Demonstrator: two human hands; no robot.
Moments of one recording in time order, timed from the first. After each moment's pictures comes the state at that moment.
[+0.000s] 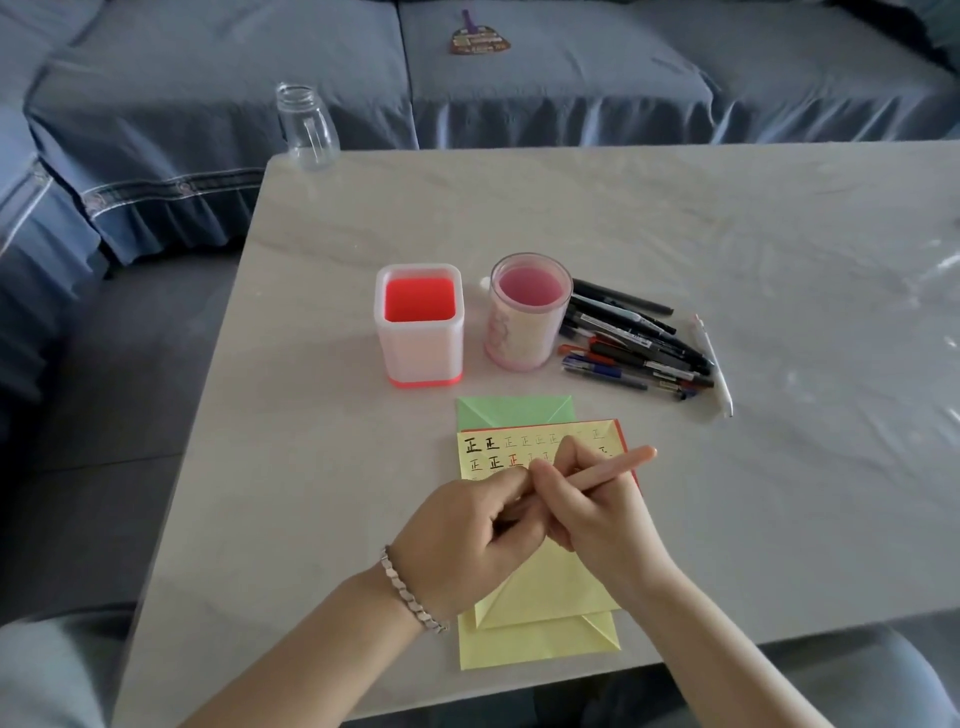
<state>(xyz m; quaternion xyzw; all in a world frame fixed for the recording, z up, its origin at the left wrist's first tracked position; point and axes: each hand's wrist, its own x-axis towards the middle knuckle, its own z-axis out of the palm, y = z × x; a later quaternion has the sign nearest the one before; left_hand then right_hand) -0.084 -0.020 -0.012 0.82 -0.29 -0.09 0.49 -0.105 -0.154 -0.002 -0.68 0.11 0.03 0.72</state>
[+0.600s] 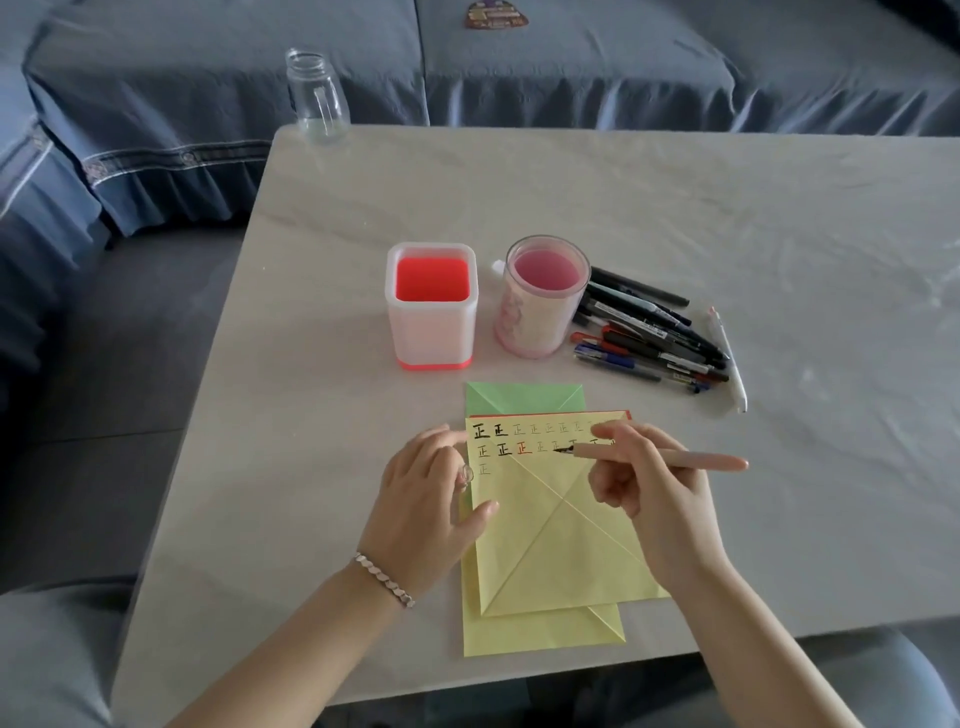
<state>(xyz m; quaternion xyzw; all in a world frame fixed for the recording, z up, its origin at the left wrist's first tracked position) -0.073 0.008 -0.087 0.92 -0.22 0.06 0.33 -0.104 -0.182 -0.013 -0.66 0.19 -0.05 0.73</state>
